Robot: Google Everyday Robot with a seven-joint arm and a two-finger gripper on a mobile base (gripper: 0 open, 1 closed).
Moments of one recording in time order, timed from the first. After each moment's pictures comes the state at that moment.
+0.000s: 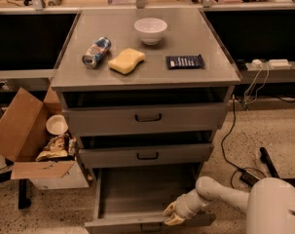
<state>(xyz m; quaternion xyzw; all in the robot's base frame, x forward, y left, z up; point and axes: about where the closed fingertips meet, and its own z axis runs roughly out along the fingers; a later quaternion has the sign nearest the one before) 0.450 -0.114 0.193 -0.65 0.66 0.31 0.19</state>
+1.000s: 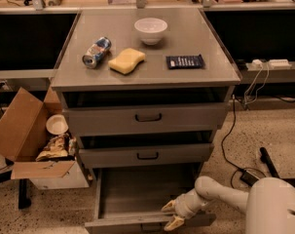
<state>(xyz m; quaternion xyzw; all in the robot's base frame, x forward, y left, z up) 0.450 -0.114 0.193 -0.65 0.66 0.31 0.19</state>
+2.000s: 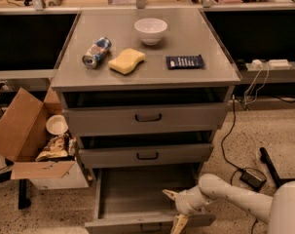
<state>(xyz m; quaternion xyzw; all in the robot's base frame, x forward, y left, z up) 0.455 -0.108 0.247 -0.67 0.64 0.29 0.23</state>
